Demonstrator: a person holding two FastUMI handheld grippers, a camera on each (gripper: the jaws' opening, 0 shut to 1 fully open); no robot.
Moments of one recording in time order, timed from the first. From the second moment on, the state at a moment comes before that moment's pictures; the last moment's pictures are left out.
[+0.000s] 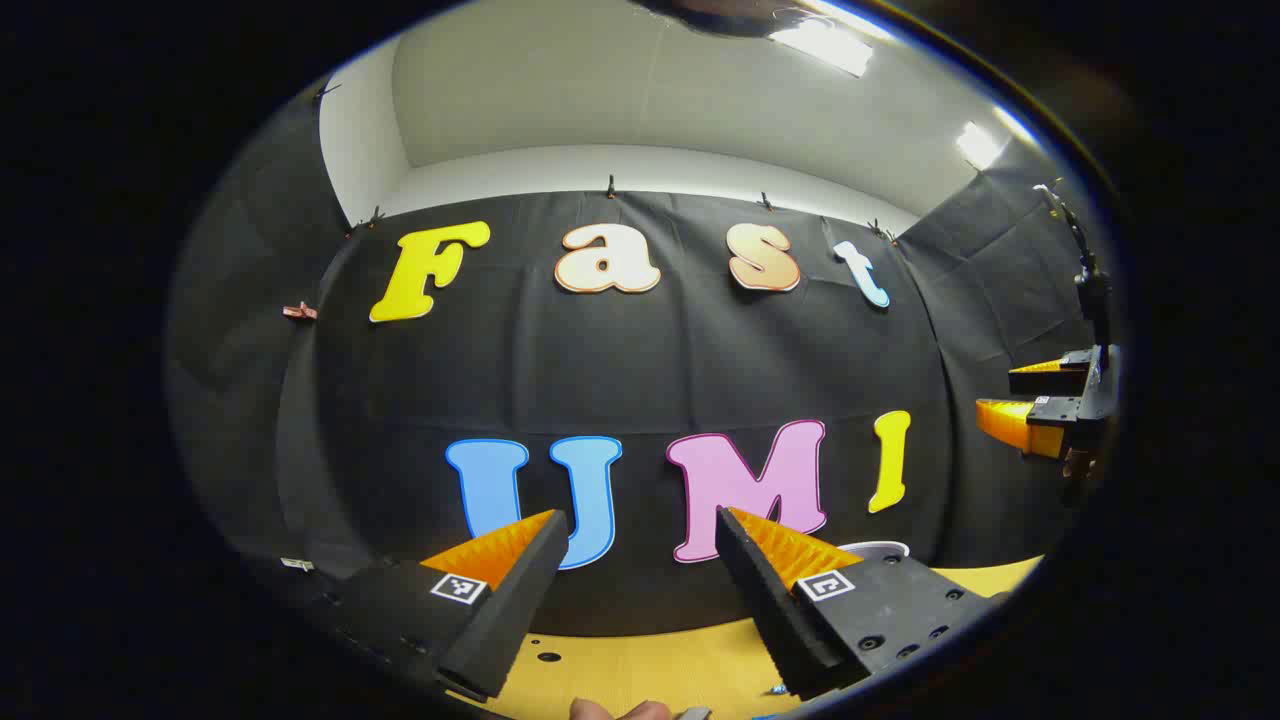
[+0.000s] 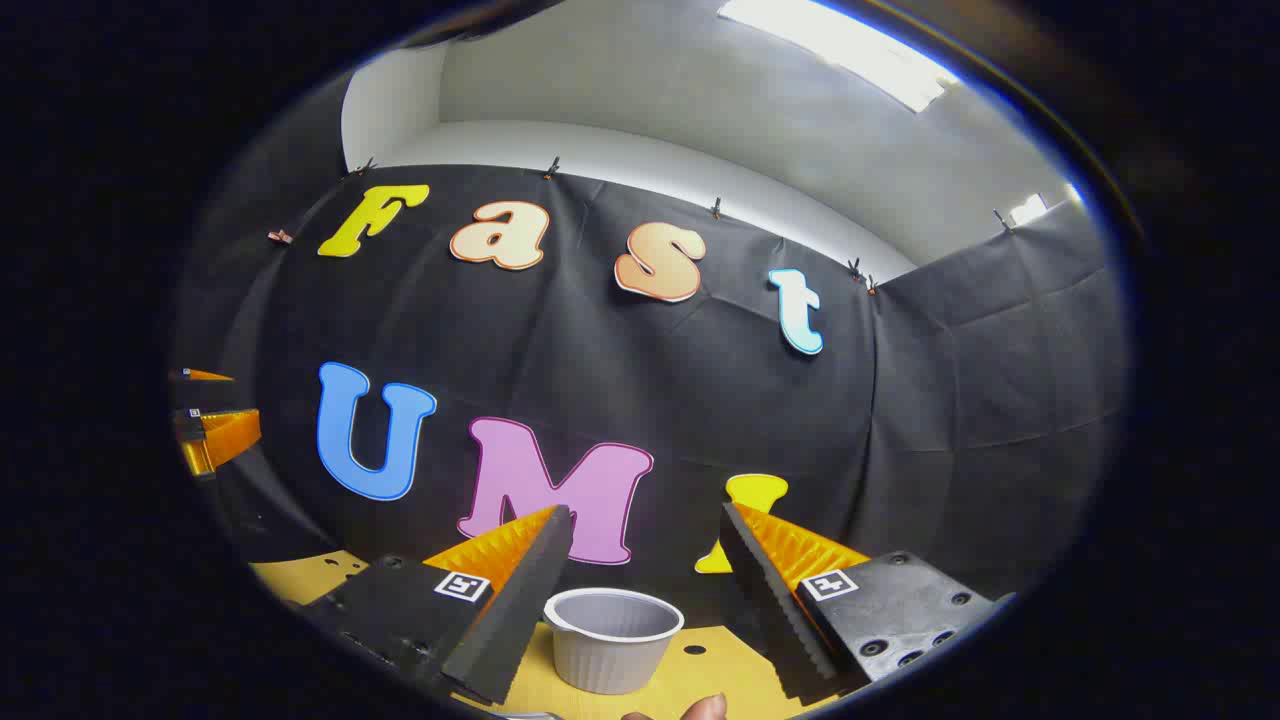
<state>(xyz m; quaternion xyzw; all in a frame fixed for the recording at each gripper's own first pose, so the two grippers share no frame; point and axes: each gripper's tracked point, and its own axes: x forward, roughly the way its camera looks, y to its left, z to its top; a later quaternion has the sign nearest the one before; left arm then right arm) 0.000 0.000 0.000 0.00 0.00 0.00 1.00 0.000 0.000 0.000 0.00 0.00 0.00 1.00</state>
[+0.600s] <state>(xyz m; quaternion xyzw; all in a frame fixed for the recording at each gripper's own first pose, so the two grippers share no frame) 0.003 -0.010 0.002 0.00 0.00 -0.01 1.00 -0.005 -0.009 0.003 -0.01 0.00 -0.01 1.00</state>
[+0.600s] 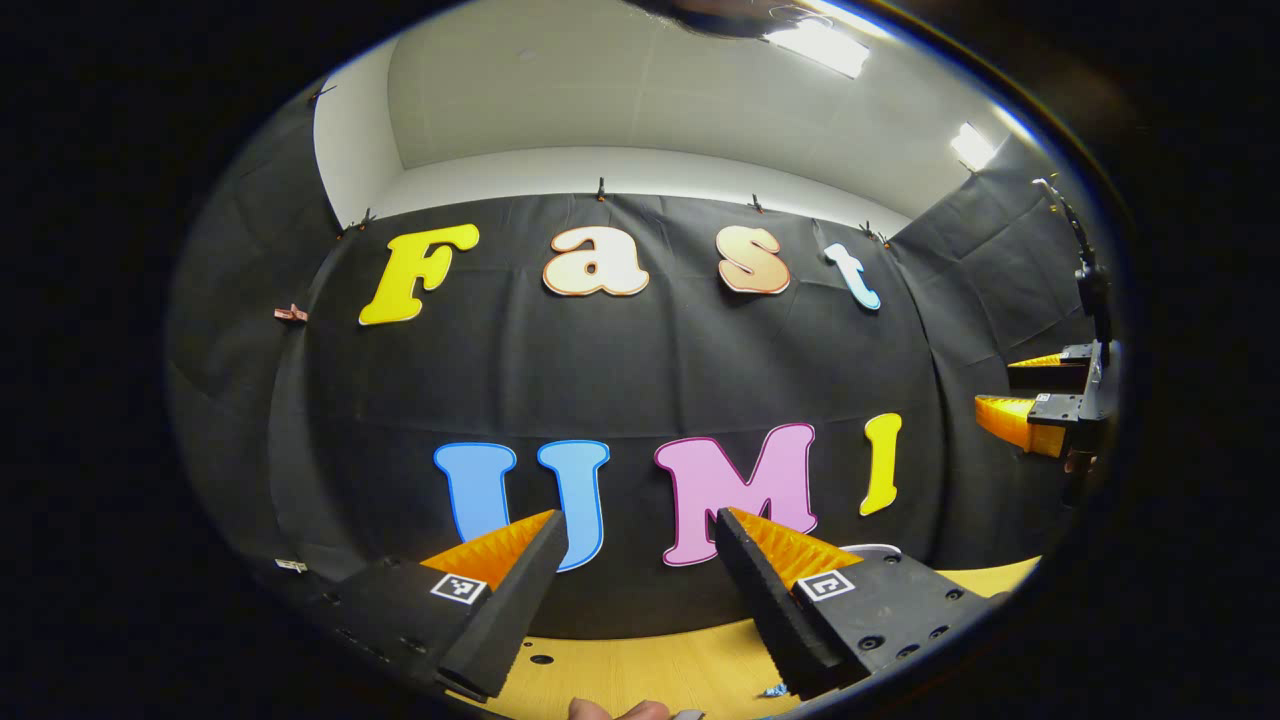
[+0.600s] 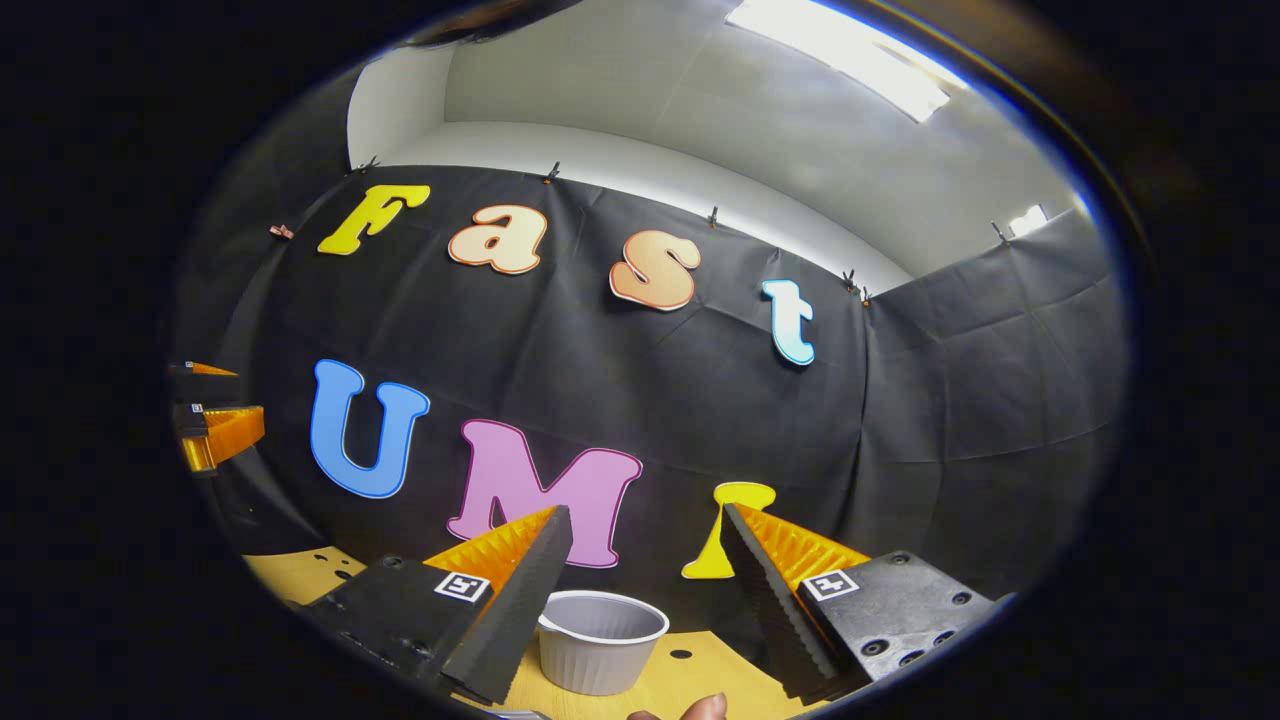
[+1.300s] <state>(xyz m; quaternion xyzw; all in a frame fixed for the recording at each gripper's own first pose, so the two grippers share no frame) -0.018 -0.001 -0.122 -0.03 0.18 -0.04 0.98 -0.108 0.046 -0.203 -0.05 0.36 0.26 0.89</state>
